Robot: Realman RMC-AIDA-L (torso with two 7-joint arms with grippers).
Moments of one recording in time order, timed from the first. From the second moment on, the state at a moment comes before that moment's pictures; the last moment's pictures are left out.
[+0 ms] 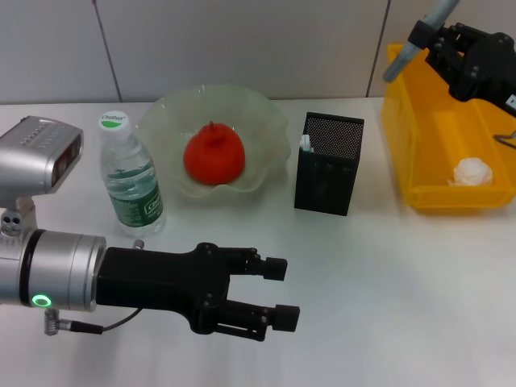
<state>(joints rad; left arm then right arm) -0.57 -2.06 1.02 0.63 1.80 1.77 -1.57 0.61 2.07 -0.46 -0.57 -1.61 -1.52 1.22</state>
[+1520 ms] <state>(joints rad) -0.54 -2.06 1.04 0.61 1.84 1.73 -1.40 0.76 2.08 -0.77 -0.61 -1.92 -1.06 1.62</state>
